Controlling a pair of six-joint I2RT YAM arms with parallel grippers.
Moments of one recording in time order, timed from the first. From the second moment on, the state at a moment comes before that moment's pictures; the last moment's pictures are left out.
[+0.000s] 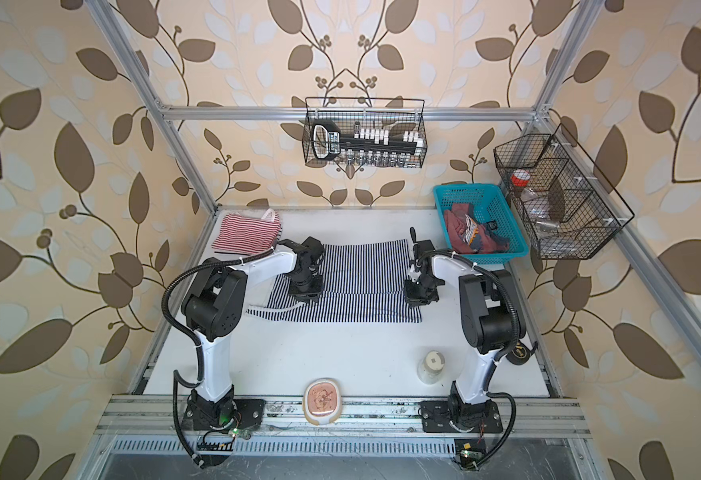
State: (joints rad) left arm -0.46 2.02 1.43 -0.94 0.12 -0.53; right arm 0.15 1.84 1.15 -0.84 -0.19 0.13
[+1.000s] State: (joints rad) left arm -0.24 2.43 2.22 -1.05 0.13 -0.46; right arm 0.05 2.15 1.73 -0.75 -0.19 0.19
